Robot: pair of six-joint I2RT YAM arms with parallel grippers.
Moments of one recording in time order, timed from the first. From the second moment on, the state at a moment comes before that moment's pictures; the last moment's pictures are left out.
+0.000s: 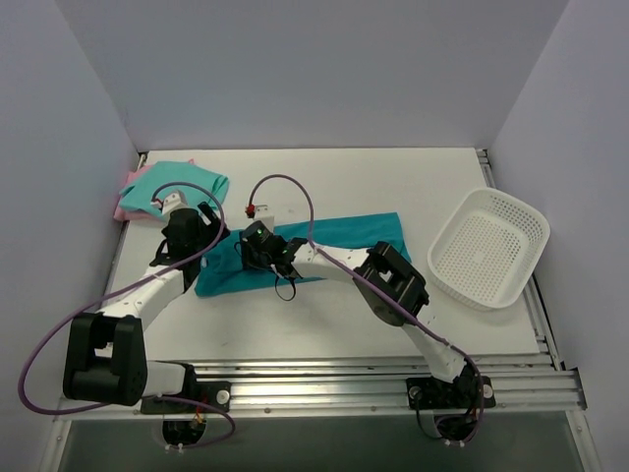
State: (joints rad) left arm -0.14 1.33 0.70 0.12 -0.22 -0.64; right arm 0.97 2.27 1.65 -0.08 0.21 0.63
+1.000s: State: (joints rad) left arm -0.14 1.37 0.69 0.15 -0.22 -0.64; right arm 0.92 2.33 1.73 -0.07 0.15 0.63
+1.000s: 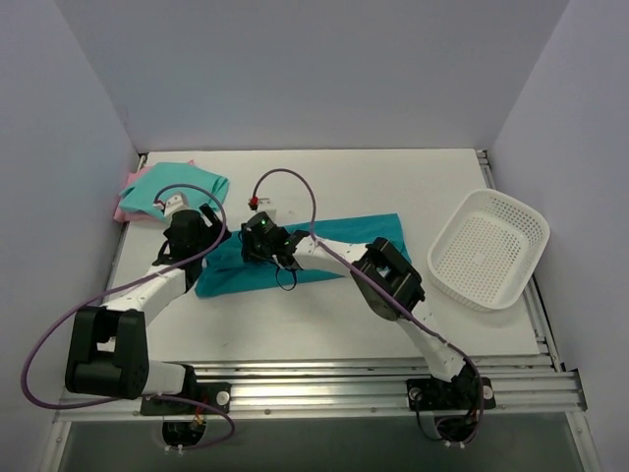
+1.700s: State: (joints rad) left arm -0.14 1.41 0.69 0.18 -0.22 -0.64; right arm 0.84 2.34 1.74 -0.06 0.11 0.62
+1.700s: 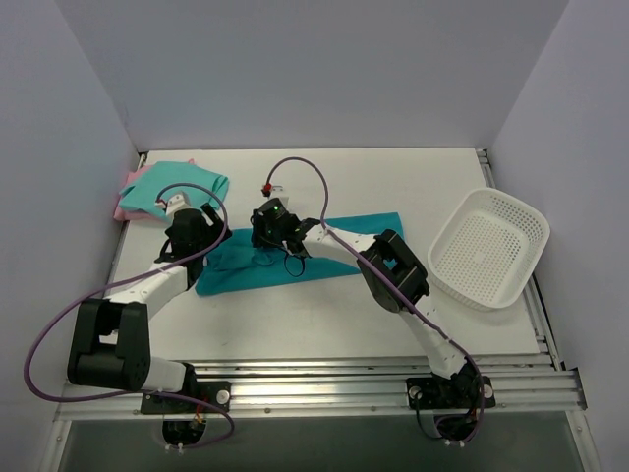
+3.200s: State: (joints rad) left arm -0.14 1.42 0.69 0.19 -0.22 -0.64; right arm 0.91 2.25 1.58 -0.04 0.12 0.64
